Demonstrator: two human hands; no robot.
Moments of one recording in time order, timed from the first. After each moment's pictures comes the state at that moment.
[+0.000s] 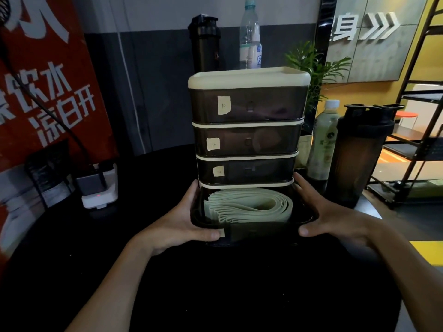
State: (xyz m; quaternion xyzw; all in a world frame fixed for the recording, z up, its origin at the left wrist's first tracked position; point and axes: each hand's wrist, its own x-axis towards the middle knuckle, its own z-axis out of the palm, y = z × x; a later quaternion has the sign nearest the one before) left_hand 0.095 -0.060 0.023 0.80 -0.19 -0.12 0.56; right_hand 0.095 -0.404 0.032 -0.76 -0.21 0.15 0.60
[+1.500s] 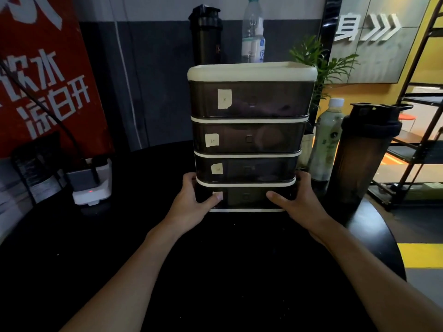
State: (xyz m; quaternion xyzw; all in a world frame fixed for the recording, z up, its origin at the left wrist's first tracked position) left_hand 0.153 -0.091 -0.003 0.83 -0.06 0.10 0.55; right_hand 0.147 -0.359 0.003 -0.80 -0.03 -0.13 0.59
